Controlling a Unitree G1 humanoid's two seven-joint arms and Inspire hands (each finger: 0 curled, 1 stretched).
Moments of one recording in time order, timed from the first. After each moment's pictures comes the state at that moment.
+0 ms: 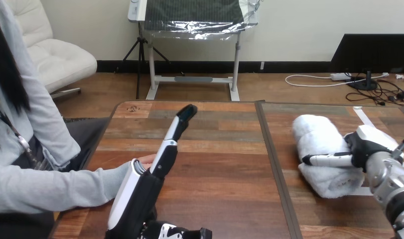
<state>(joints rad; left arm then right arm) 0.06 0.15 -0.15 0.54 0.16 -1.34 -0.05 -0.80 -0.46 0.31 1.36 -0.57 0.06 -0.05</state>
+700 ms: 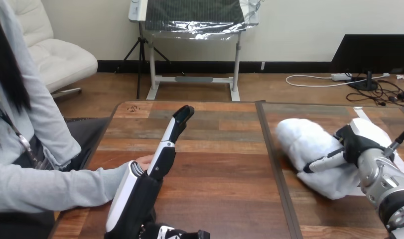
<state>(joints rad) 0.07 0.15 -0.16 0.54 0.13 -1.34 -0.07 -0.80 -0.43 0.29 1.35 -0.54 0.02 -0.12</state>
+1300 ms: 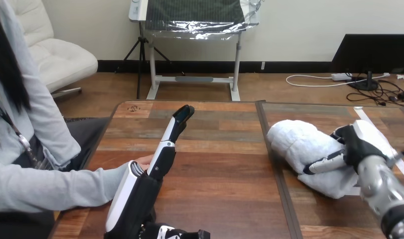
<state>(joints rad) 0.07 0.15 -0.14 0.54 0.13 -1.35 -0.07 -0.73 -0.43 0.20 1.35 -0.43 -0.13 -0.22</state>
